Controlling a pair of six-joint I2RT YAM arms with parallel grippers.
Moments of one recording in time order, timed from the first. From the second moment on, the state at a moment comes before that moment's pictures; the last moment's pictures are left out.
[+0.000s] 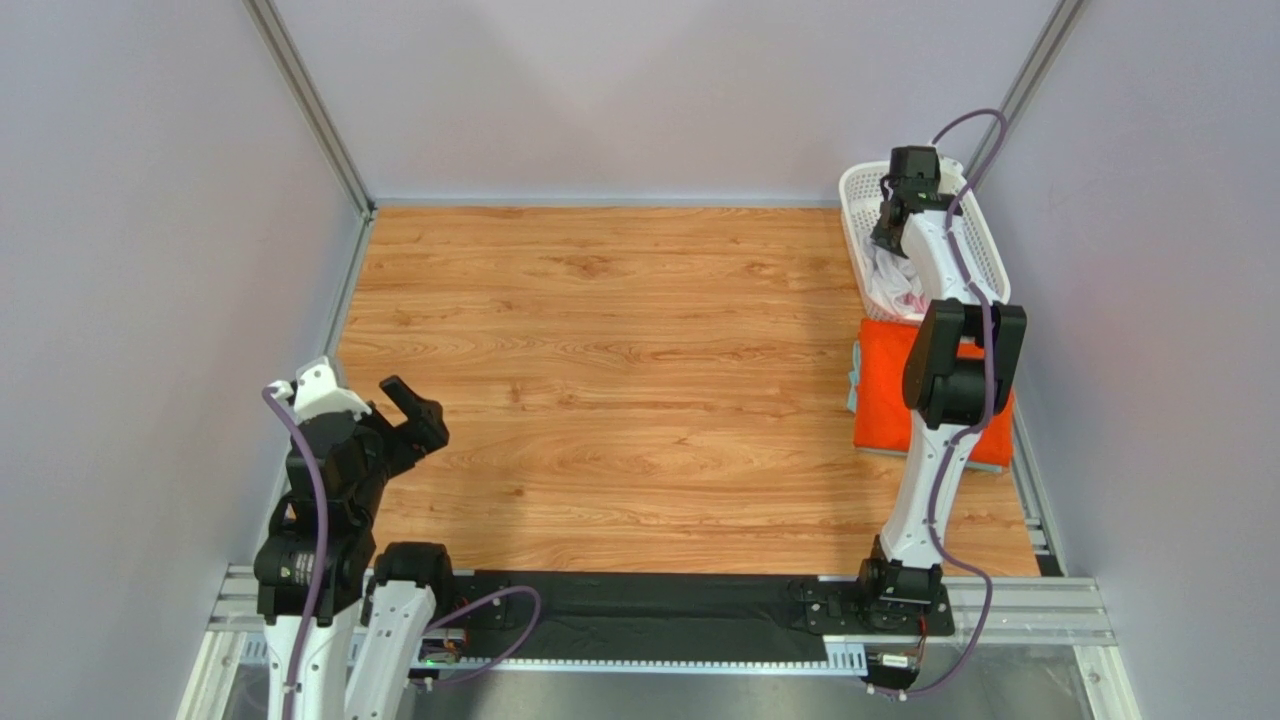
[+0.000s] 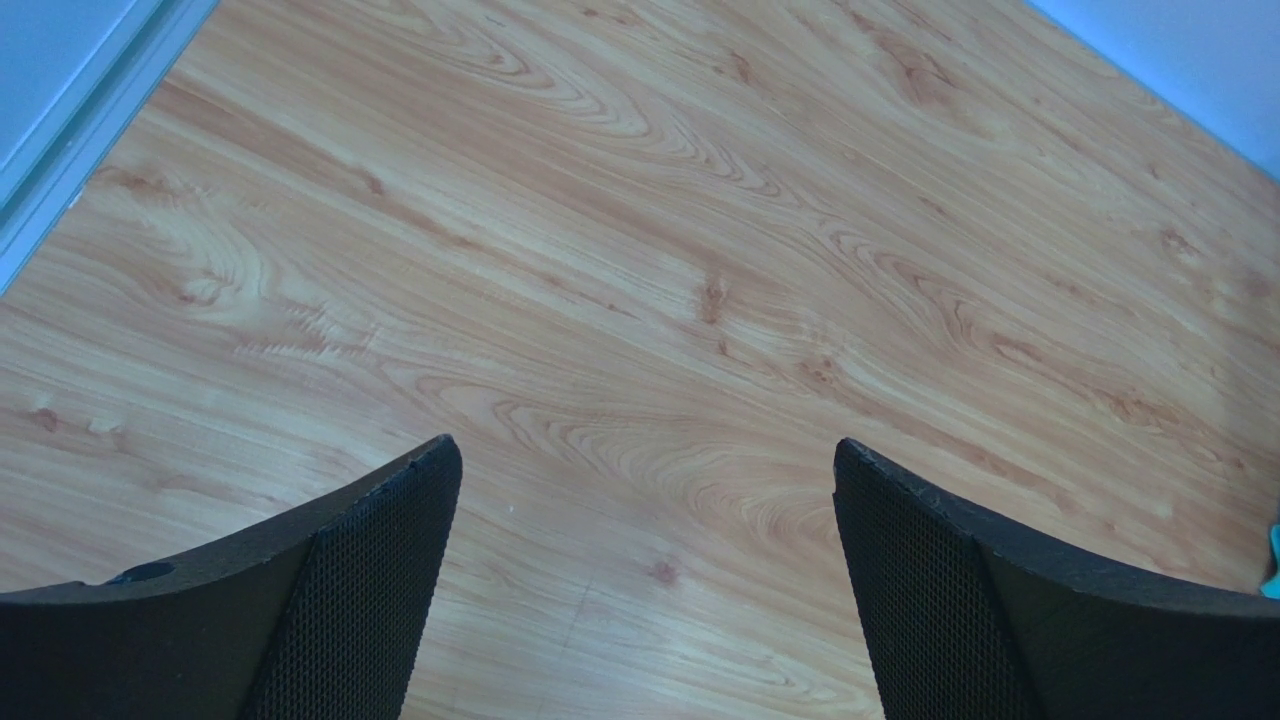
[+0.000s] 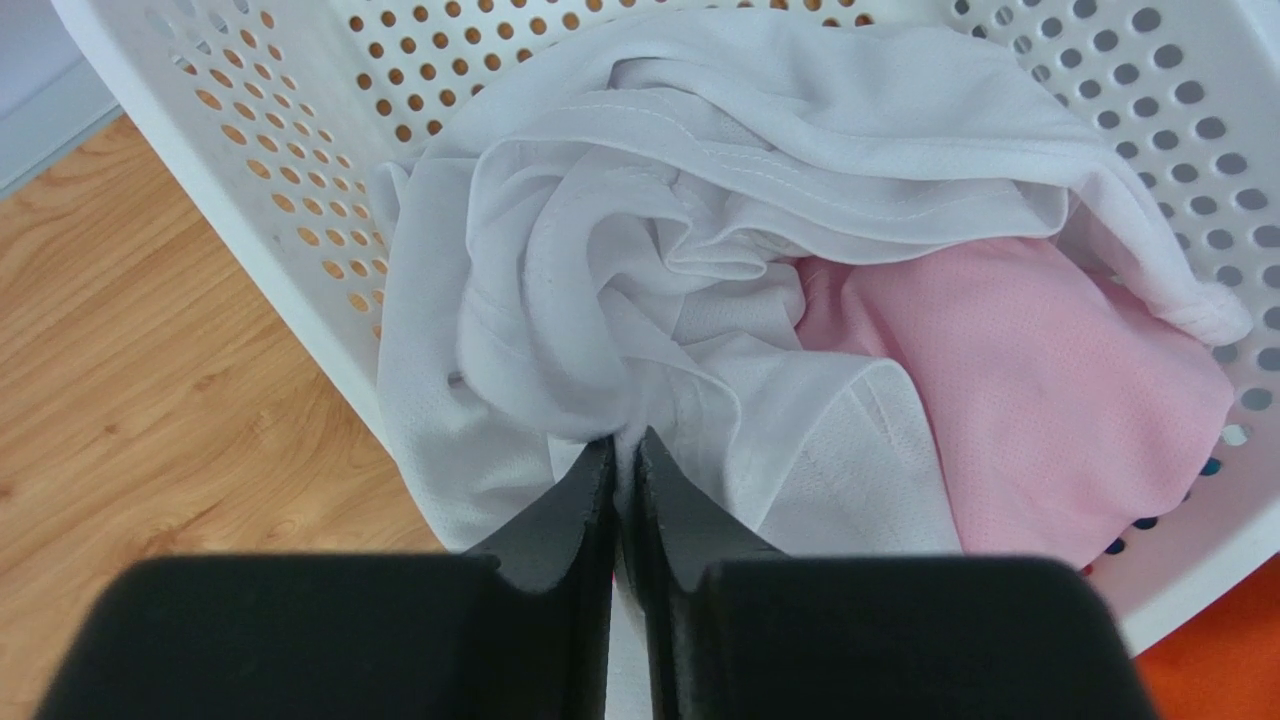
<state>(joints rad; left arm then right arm) -0.03 0.36 0.83 -0.92 -0.16 -0.48 -0.10 2.17 1.96 -0.61 0.34 0.38</state>
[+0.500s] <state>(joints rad) -0.03 0.33 0.82 -0.92 -0.17 -0.48 -0.10 2.00 1.93 -0.61 0.29 0.31</state>
